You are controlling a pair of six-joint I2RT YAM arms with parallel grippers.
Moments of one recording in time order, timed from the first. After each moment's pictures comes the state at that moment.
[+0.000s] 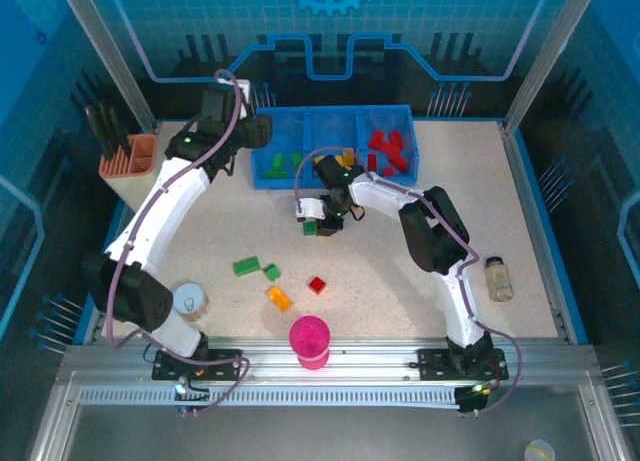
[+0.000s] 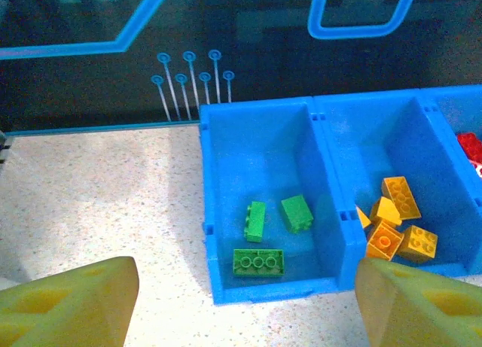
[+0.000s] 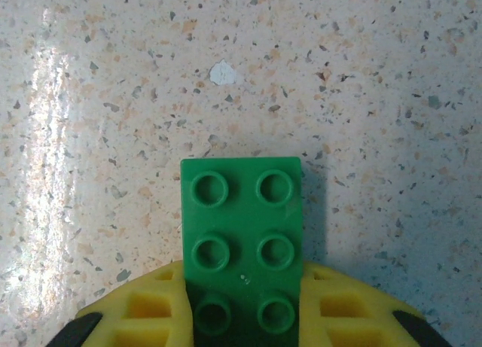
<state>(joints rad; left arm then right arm) -0.25 1.56 1.64 -0.64 -0.21 -0.16 0.61 2.23 1.70 -0.74 -0.29 -0.98</state>
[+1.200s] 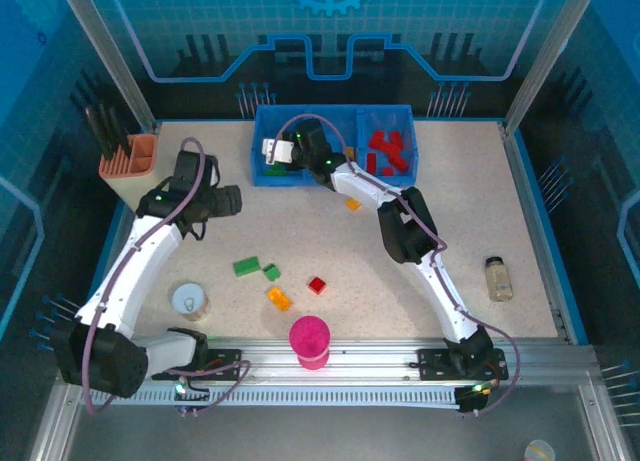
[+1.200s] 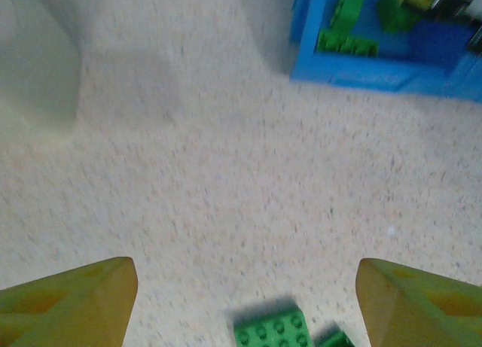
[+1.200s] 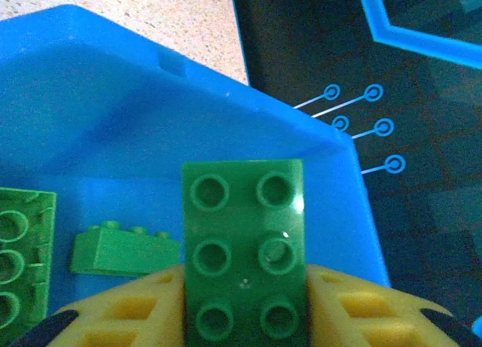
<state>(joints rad) -0.15 1.21 1.12 -0.85 -0.14 -0.32 0.61 2.56 2.20 -0.03 -0.07 -1.05</state>
